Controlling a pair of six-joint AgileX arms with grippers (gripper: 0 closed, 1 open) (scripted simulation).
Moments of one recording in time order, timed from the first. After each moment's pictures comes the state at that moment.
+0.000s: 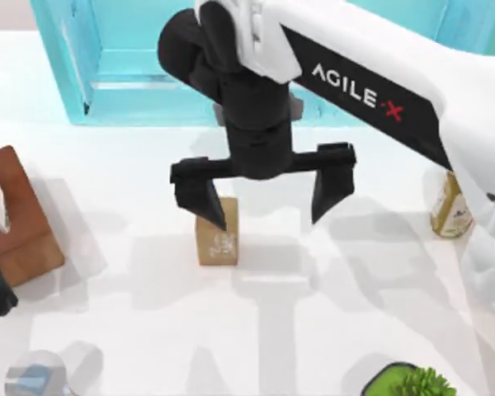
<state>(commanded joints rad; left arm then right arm) 0.00 0.00 0.00 0.00 0.00 0.00 0.77 2.44 2.37 -1.62 0.02 0.76</state>
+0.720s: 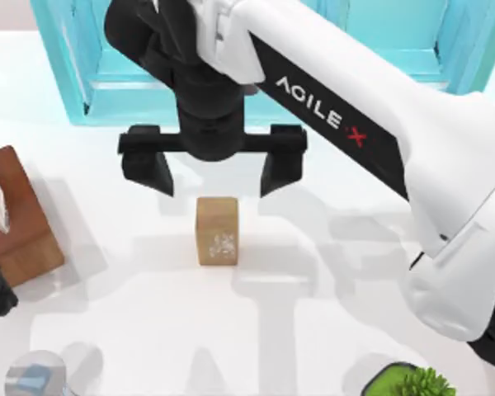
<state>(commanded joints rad) 0.00 0.00 0.00 0.00 0.00 0.00 0.83 2.62 2.77 -1.66 0.08 0.85</state>
